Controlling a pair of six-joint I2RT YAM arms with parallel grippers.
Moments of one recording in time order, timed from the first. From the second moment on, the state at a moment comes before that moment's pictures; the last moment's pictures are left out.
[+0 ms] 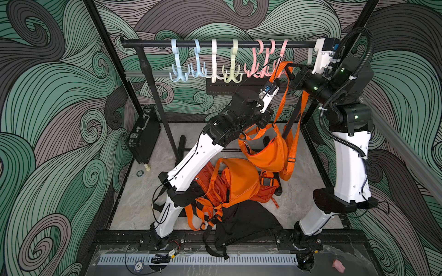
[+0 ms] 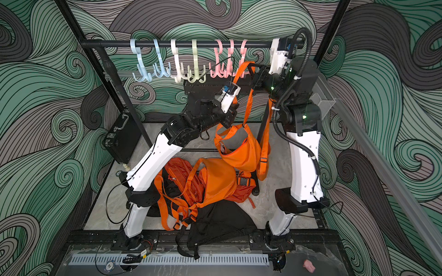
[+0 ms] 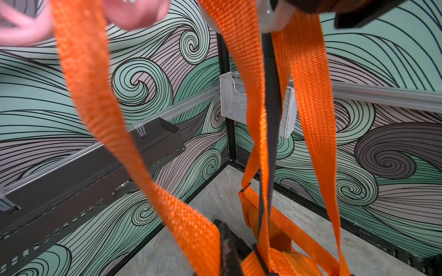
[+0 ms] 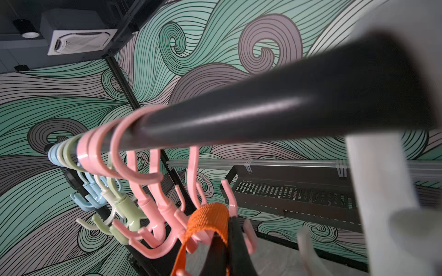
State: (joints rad) left arm -0.92 2.12 2.75 -0.79 -0.14 0.11; right arm 0.19 1.70 2.50 -0.71 -0.35 0.35
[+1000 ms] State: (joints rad) left arm -0.93 2.15 2.70 -0.80 -0.12 0.11; right arm 0.16 1.34 1.88 -0.52 -0.21 0.37
